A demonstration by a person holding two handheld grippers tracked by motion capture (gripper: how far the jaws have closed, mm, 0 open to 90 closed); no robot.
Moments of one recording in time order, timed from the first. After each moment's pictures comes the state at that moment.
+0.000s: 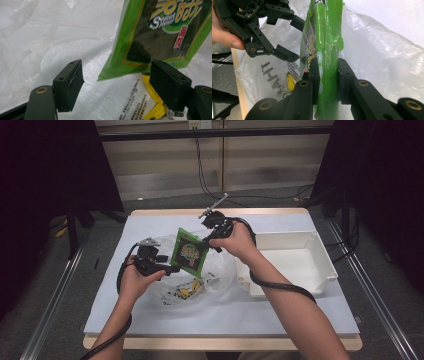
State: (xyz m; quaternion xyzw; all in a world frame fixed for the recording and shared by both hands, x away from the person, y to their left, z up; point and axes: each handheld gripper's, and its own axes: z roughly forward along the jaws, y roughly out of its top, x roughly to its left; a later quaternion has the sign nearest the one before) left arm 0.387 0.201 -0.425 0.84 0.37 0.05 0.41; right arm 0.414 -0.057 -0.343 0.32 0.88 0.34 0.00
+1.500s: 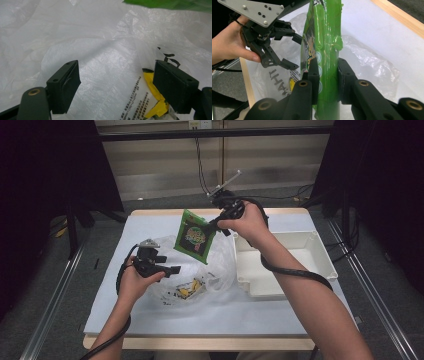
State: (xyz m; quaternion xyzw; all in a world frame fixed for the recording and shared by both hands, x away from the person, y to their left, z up) left arm 0.386 0.203 -0.430 0.84 0.36 0.06 0.40; right arm 0.417 -0.080 -0.288 0.33 0.87 0.36 0.02
